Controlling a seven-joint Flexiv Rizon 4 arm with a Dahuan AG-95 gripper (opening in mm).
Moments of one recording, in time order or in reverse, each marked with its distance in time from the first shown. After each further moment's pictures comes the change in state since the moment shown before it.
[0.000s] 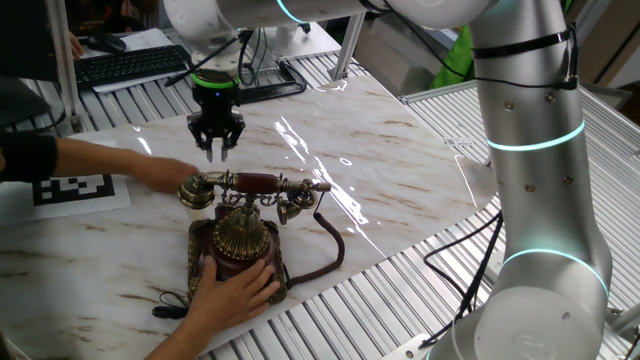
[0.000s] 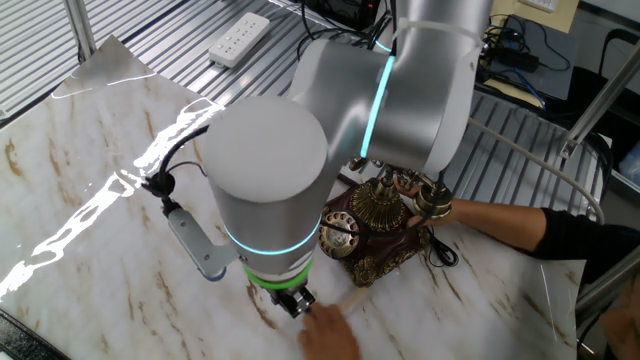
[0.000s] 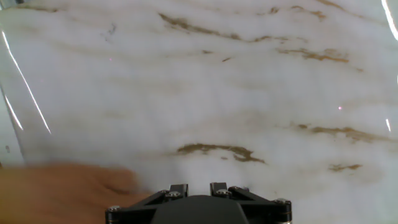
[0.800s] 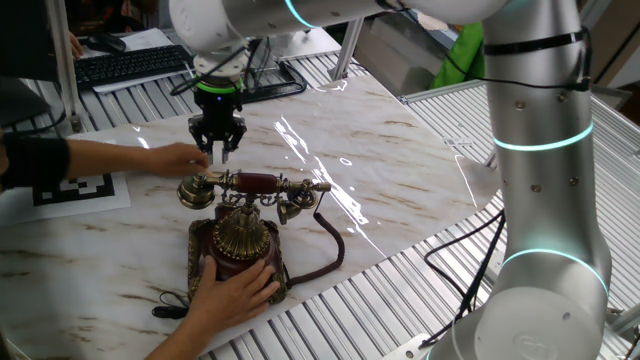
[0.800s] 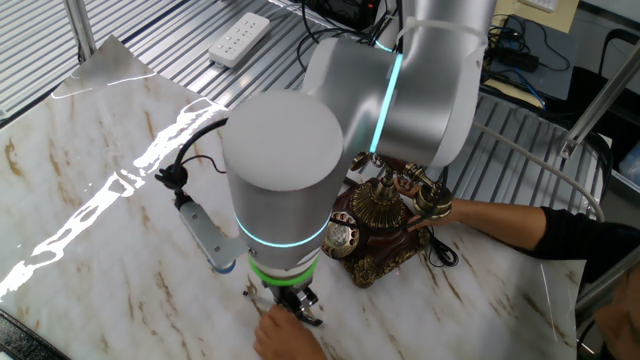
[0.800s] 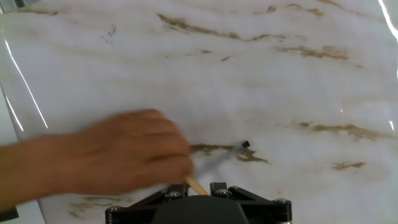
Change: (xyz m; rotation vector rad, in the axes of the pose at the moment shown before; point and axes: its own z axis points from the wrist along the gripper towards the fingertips) arm 0.007 -0.001 0.003 -0.006 -0.022 0.024
